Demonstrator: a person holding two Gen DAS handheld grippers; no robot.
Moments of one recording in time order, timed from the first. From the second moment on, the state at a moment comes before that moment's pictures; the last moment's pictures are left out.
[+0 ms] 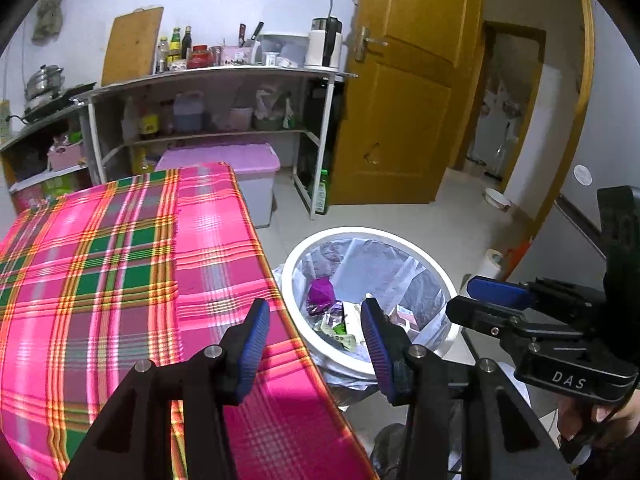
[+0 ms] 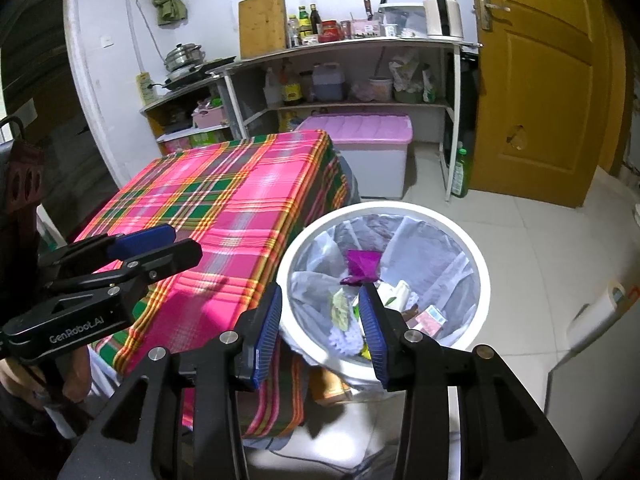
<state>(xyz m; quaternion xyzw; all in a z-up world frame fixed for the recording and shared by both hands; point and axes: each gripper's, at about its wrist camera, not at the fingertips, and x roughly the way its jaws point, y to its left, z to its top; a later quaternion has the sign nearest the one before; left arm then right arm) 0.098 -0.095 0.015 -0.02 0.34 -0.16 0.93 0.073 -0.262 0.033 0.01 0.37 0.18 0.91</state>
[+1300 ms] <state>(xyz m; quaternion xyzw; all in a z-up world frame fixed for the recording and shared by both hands) 0.023 -0.073 0.022 -0.01 0.31 -0.11 0.94 0.015 -0.238 0.038 0.00 0.35 0.20 0.92</state>
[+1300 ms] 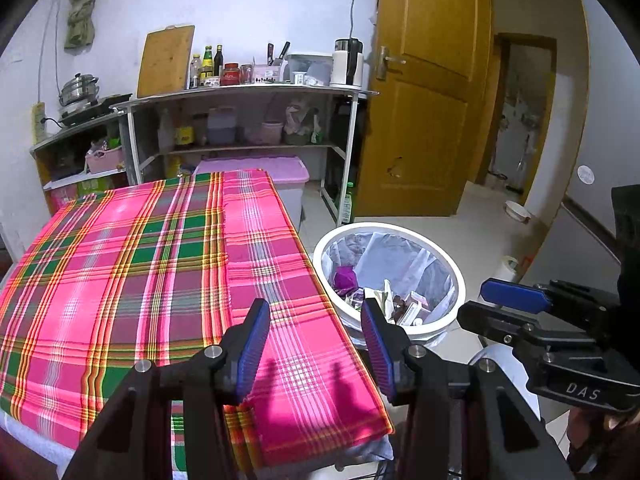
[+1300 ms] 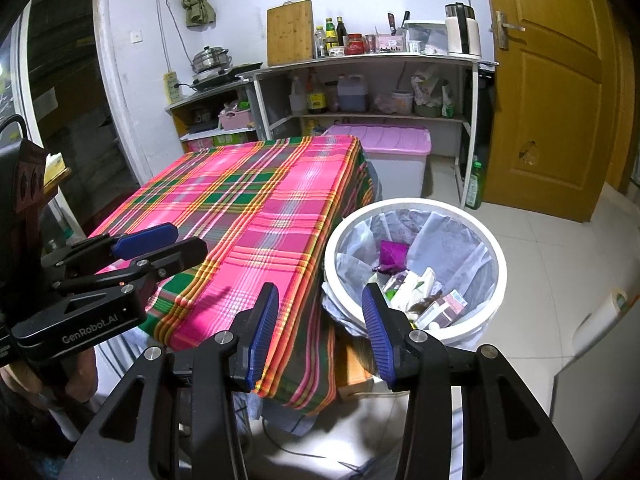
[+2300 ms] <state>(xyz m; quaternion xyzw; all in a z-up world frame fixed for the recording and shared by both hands) 0.022 -0.070 0.022 -0.01 0.31 -0.11 0.94 0.016 -0.238 0.033 0.00 0.35 0.20 0.91</state>
